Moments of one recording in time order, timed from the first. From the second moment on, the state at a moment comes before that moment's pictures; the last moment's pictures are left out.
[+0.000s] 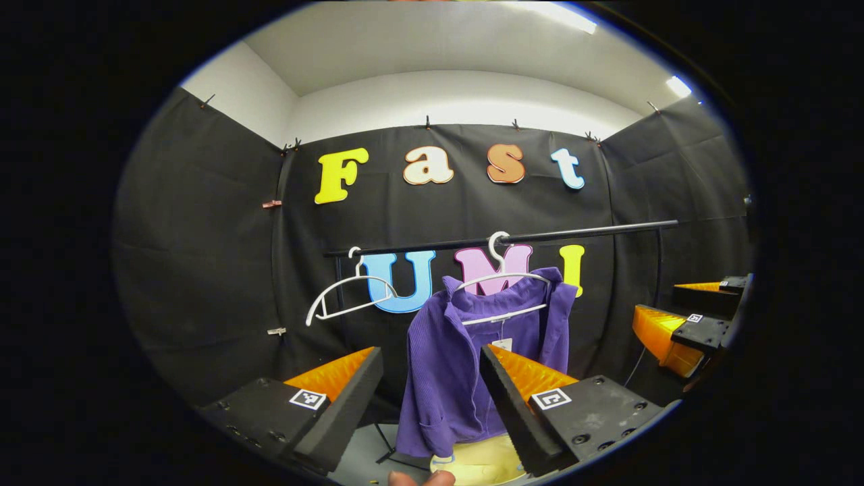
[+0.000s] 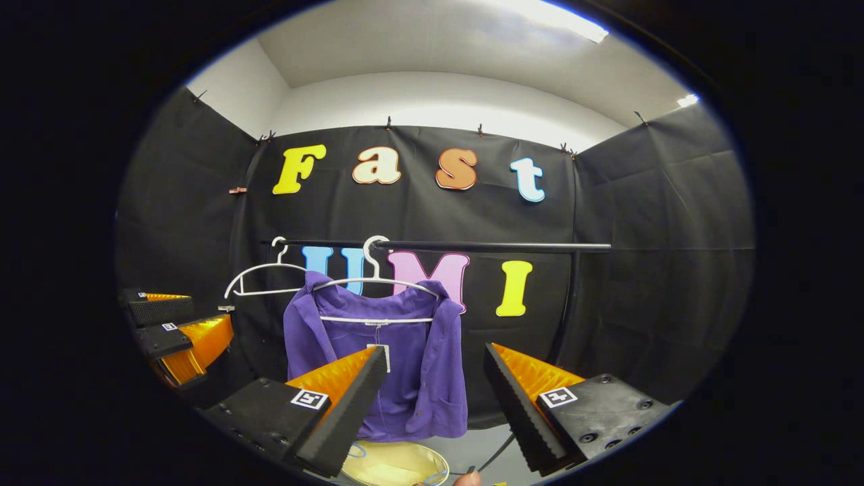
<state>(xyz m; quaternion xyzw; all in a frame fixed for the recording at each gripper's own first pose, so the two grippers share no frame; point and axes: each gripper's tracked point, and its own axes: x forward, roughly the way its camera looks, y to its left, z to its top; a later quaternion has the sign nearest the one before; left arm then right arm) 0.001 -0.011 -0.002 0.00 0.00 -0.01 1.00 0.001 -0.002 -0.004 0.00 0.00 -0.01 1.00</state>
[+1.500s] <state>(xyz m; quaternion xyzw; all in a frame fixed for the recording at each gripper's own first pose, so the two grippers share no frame) 0.184 -0.052 -0.038 -0.06 0.03 0.01 1.00 0.132 -0.026 -0.062 0.05 0.00 0.04 1.00</state>
